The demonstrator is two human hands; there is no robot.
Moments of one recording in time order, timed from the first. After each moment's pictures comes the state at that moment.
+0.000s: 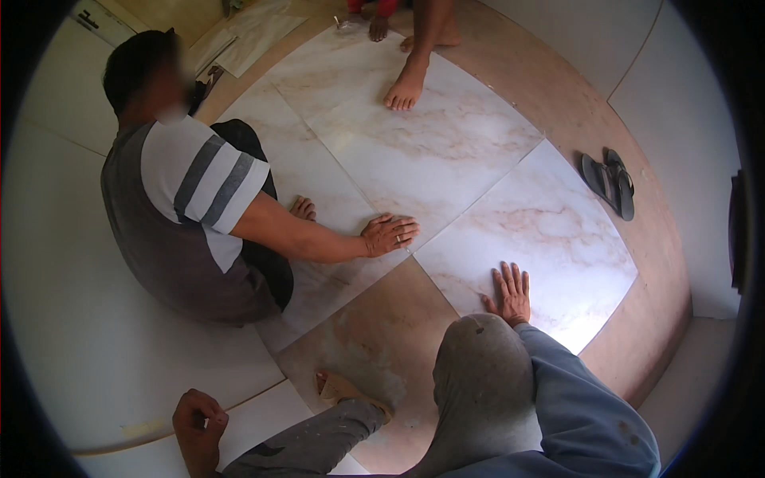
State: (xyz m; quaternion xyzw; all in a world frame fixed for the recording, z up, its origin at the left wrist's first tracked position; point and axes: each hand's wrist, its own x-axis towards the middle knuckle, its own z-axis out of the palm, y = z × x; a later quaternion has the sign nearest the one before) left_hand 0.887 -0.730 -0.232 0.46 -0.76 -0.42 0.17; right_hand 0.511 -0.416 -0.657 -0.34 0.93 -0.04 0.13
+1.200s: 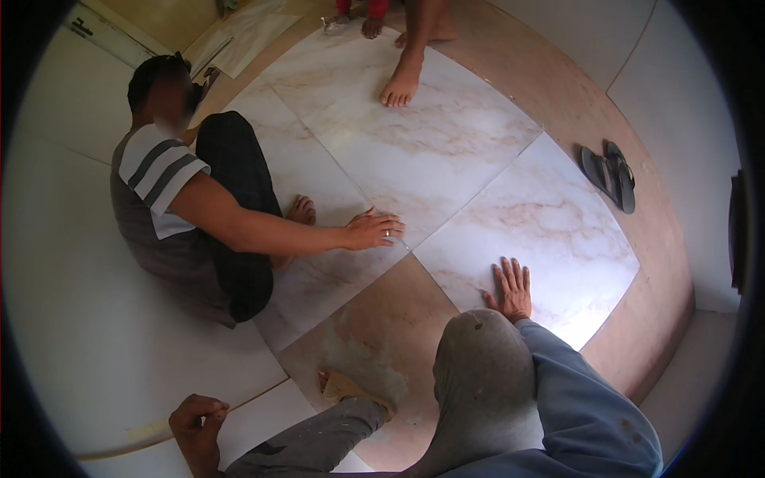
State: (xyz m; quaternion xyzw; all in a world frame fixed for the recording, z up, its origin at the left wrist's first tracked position) left_hand 0.887 -0.728 -0.240 0.46 -0.78 -0.38 0.19; right_hand 0.508 -0.413 -0.661 -0.34 0.93 -0.06 0.12
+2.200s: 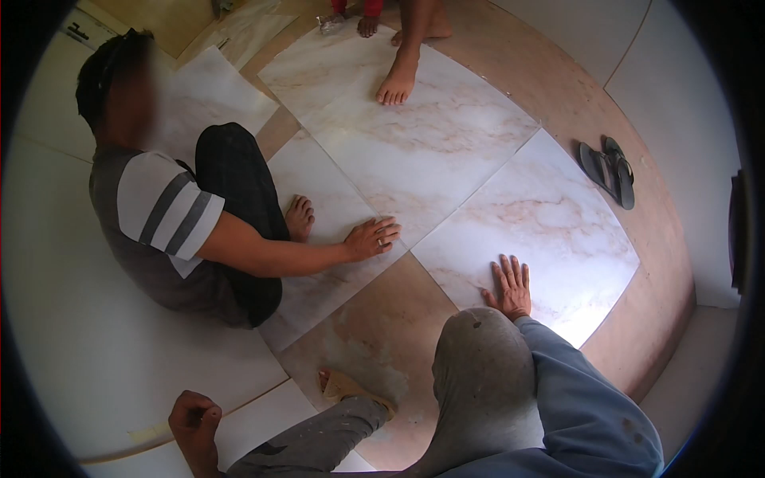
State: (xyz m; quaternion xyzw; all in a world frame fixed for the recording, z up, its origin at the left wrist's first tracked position) left_hand 0.878 -0.748 -0.229 0.47 -0.77 -0.39 0.19; right_hand 0.504 -0.418 -0.647 -0.33 0.93 -0.04 0.15
